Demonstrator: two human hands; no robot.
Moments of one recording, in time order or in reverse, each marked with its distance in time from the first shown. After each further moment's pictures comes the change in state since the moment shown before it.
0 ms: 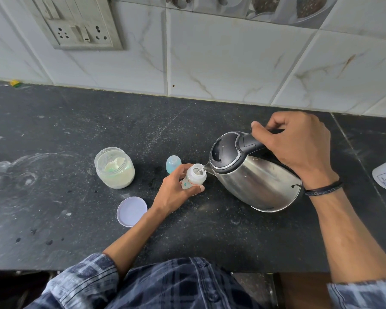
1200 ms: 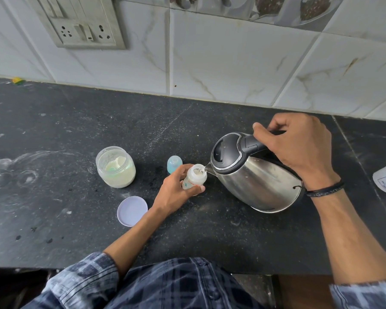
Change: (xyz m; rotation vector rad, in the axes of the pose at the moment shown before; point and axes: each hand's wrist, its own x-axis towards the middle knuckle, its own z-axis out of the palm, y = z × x) left_hand -0.001 0.000 0.000 -0.039 0.006 0.002; right_hand 0.002 0.001 0.002 -0.005 -0.008 -0.001
